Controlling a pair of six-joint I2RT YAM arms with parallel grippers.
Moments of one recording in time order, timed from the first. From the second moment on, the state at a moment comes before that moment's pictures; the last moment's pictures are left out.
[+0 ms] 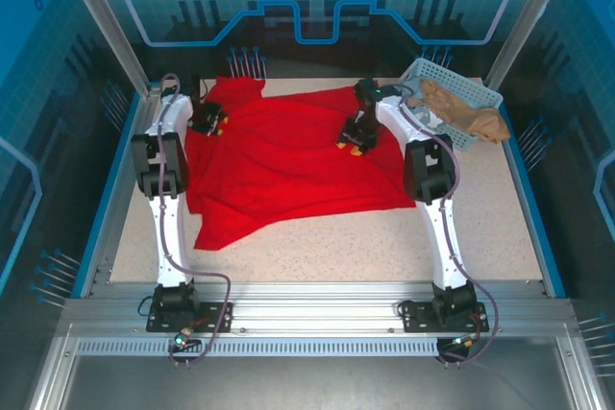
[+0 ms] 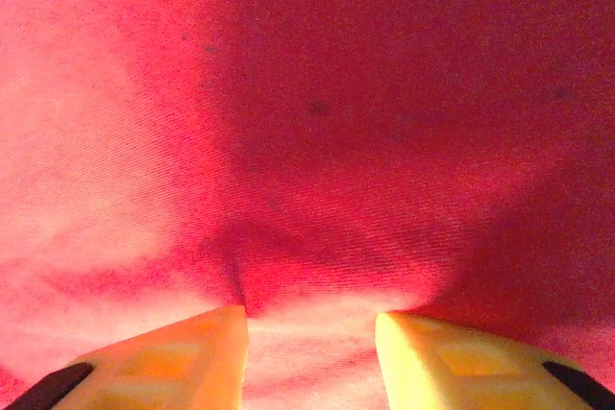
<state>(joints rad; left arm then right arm) 0.15 2.54 2.24 -0.85 0.32 -1.00 0.27 2.56 2.30 -1.12 -0.34 0.63</state>
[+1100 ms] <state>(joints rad) 0.11 1.24 0.62 -0.85 0.08 -1.11 -0.01 1.49 0.97 -0.82 -0.29 0.61</state>
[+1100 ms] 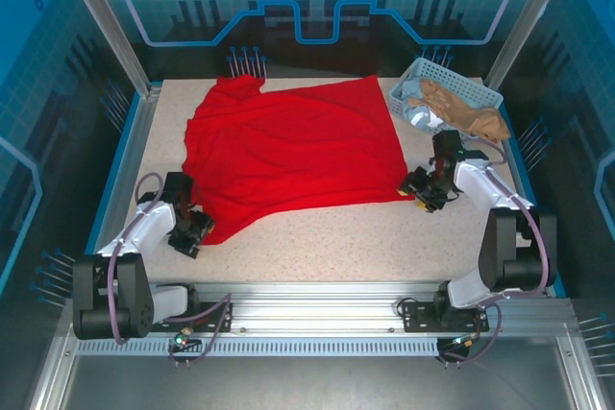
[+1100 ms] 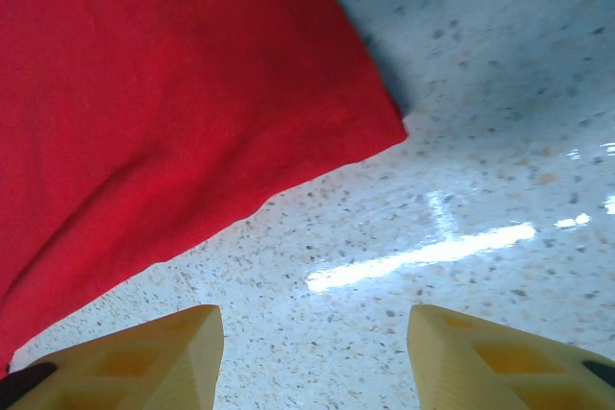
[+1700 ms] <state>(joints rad) 0.16 1.21 0.62 -0.73 0.09 -1.06 -0.05 1.61 0.98 -0.77 -0.26 0.65</state>
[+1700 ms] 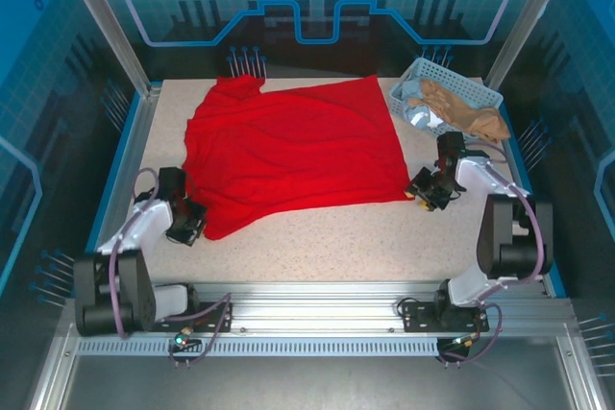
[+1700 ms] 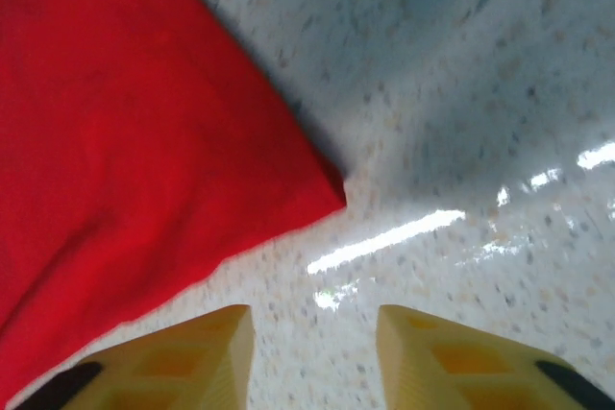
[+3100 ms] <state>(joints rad) -0.05 0.56 0.46 -1.10 0.18 -1.64 0.03 1.60 0.97 -0.89 -0.16 0.71</state>
